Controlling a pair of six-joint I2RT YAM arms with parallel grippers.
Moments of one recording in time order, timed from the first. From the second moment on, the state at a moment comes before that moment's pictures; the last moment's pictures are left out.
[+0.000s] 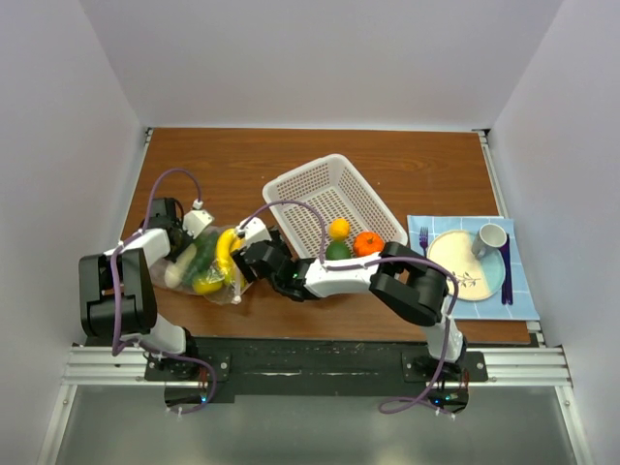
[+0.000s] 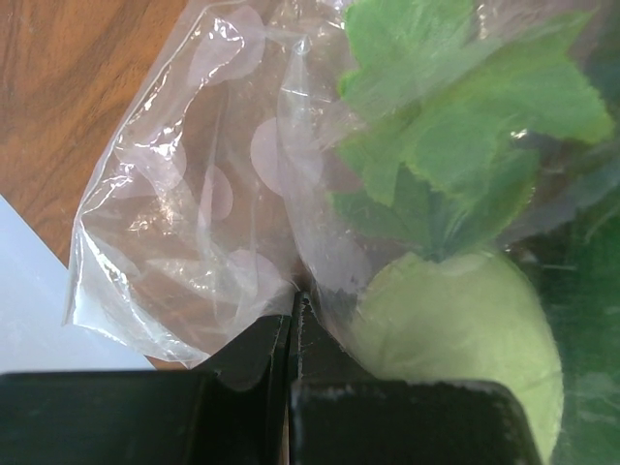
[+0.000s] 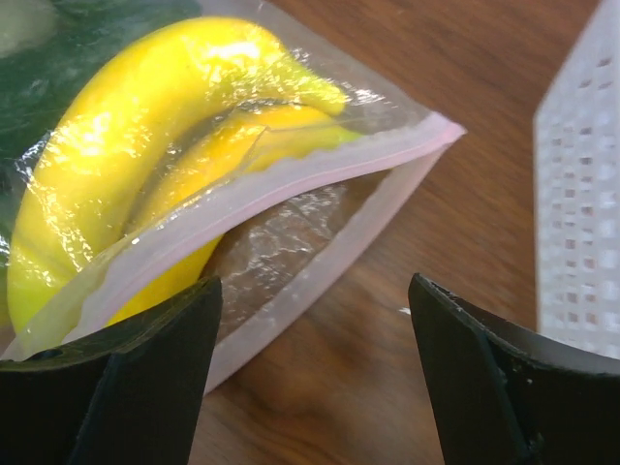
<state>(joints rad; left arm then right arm) 0.18 1.53 0.73 -0.25 -0.10 0.89 1.17 2.03 1.26 0.20 0.55 0.23</state>
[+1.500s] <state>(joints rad) 0.12 1.35 0.62 -0.44 -0.04 0.70 1.13 2.16 1.40 0.15 0.39 0.46</state>
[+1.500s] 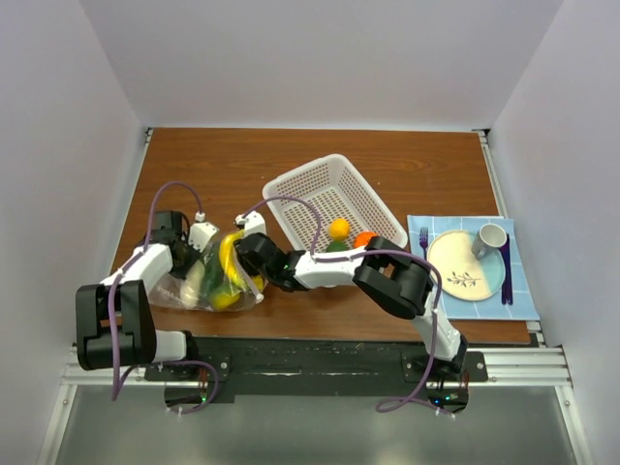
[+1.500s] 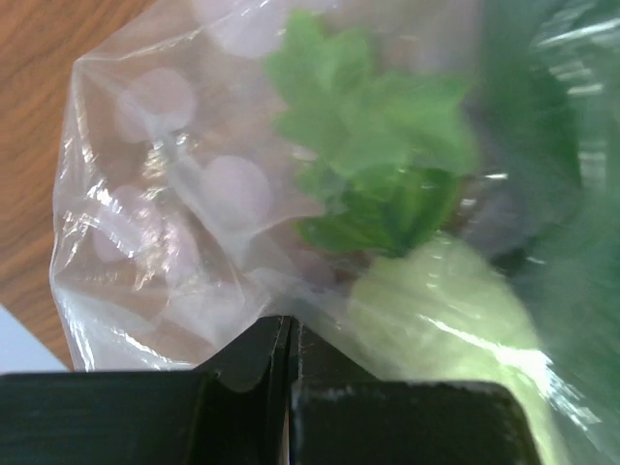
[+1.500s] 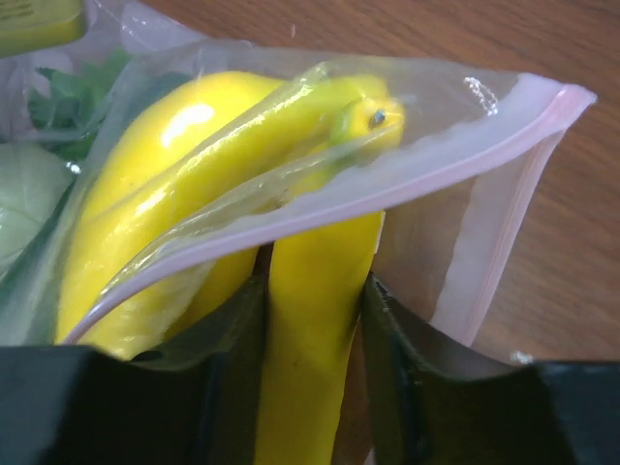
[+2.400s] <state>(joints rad) 0.29 1.46 0.72 -0.42 -0.03 0.75 1.18 1.68 1.11 0.09 0.60 0.43</state>
